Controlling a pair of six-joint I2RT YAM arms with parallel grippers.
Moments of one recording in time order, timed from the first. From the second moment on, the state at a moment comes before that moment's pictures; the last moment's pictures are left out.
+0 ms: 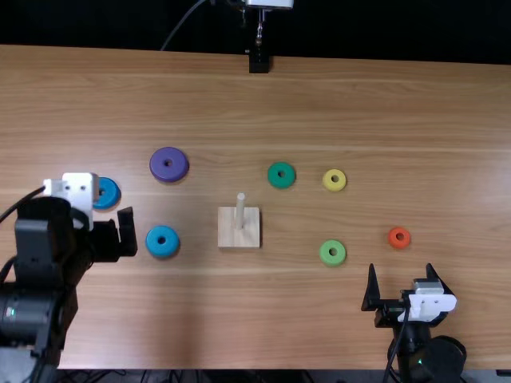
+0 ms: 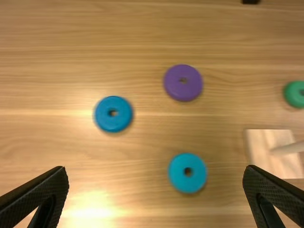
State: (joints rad) left arm -0.05 1.03 1.03 -0.73 0.03 -0.11; right arm -0.02 0.02 0.07 -0.21 0.00 -0.11
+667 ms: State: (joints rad) left arm -0.06 1.72 1.47 -0.86 0.12 0.08; right arm -0.02 0.02 0.07 -0.21 0.00 -0.11
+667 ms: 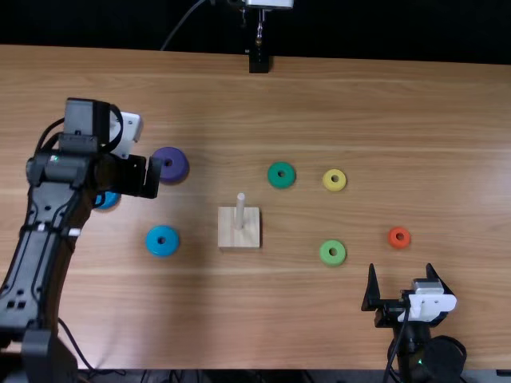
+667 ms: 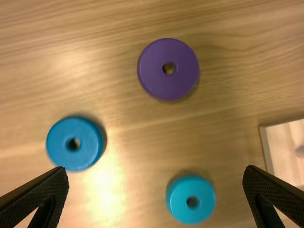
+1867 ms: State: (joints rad) left arm -0.14 2.18 1.72 -0.79 0.12 0.19; right arm -0.02 0.02 0.07 -0.21 0.00 -0.12
